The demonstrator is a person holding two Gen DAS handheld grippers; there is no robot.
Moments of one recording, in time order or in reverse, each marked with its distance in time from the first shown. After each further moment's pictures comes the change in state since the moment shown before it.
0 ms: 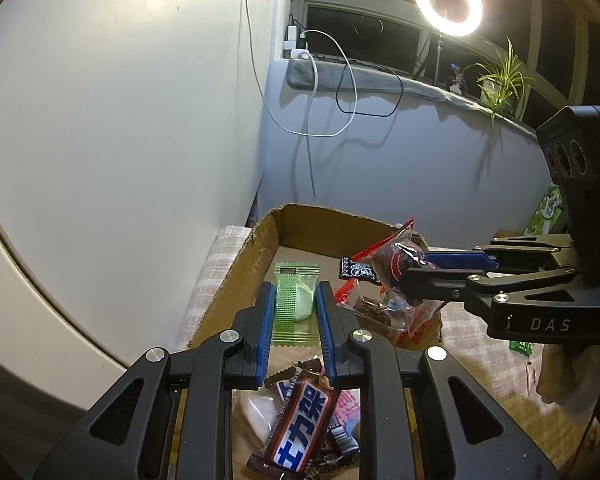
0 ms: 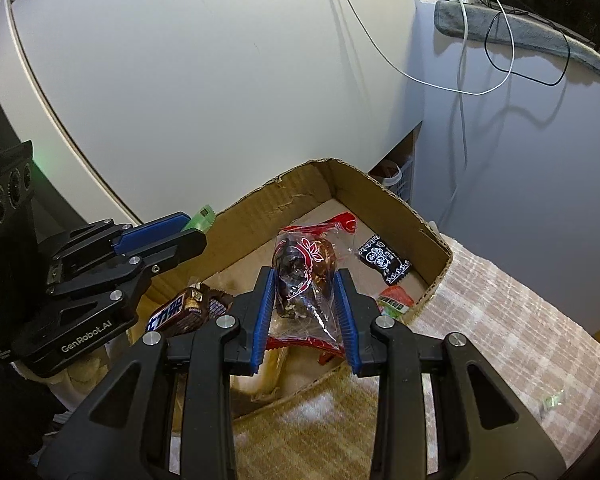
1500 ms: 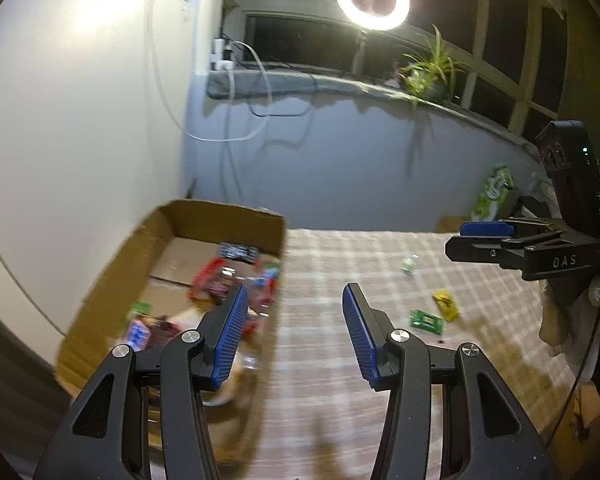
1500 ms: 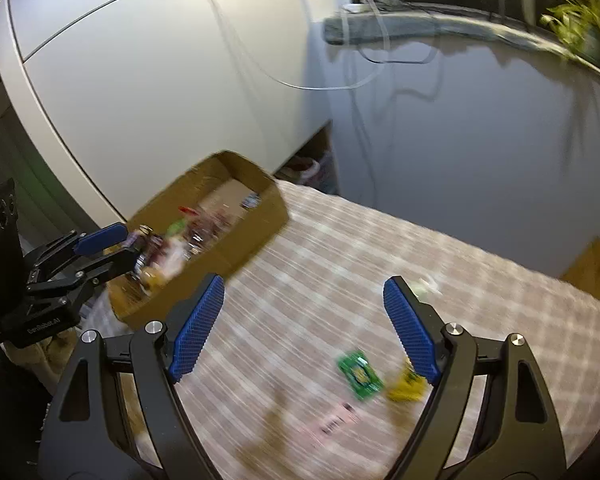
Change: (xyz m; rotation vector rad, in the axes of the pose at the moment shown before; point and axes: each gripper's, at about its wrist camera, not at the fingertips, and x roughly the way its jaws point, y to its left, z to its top) left arm -0.038 -0.107 -0.024 0.087 -0.015 -0.154; right arm -0.142 -0.091 -0.090 0.146 -0.070 -0.149
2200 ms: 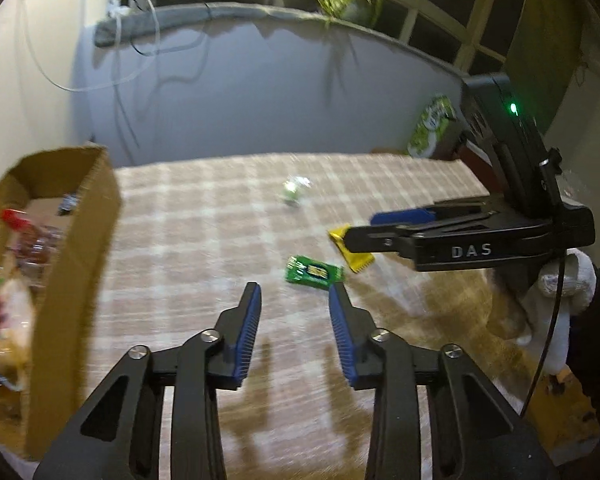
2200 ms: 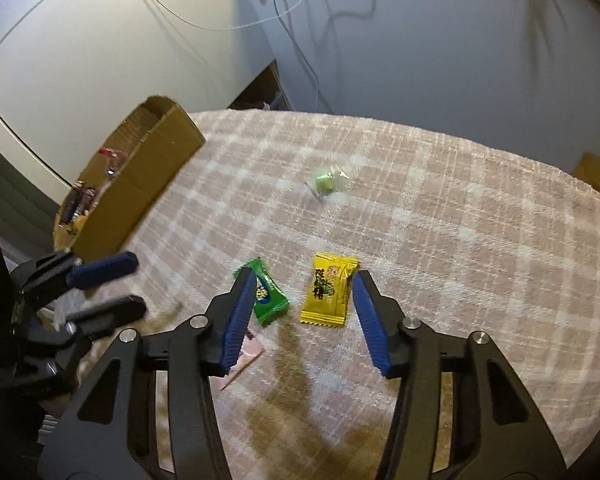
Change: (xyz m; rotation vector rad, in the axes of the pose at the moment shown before) left arm 0.078 -0.100 -0.033 0.096 0.222 -0.220; right arm 0.032 -0.082 -0.066 0.143 0.160 -0.025
